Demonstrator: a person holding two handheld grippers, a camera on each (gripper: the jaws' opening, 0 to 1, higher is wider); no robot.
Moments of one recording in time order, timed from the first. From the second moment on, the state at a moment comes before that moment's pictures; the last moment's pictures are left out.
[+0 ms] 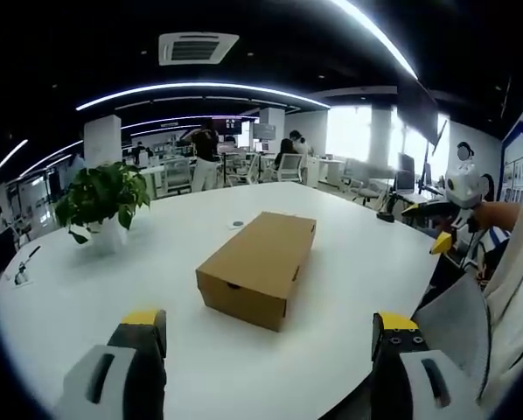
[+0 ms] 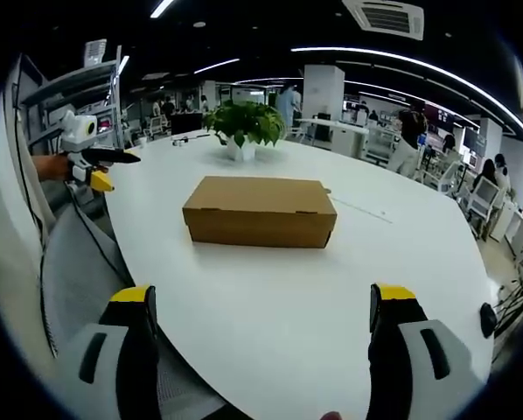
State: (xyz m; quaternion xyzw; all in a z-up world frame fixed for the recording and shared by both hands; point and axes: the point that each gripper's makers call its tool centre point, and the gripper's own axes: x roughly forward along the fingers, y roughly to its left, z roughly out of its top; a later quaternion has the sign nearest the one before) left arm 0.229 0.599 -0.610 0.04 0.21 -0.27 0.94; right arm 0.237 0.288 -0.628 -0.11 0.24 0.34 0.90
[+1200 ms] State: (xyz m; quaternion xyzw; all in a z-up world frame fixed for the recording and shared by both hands) left arm 0.234 0.587 -0.622 0.03 0.23 -0.26 0.94; right arm 0.248 0.282 -0.634 -0.11 0.25 0.36 0.89
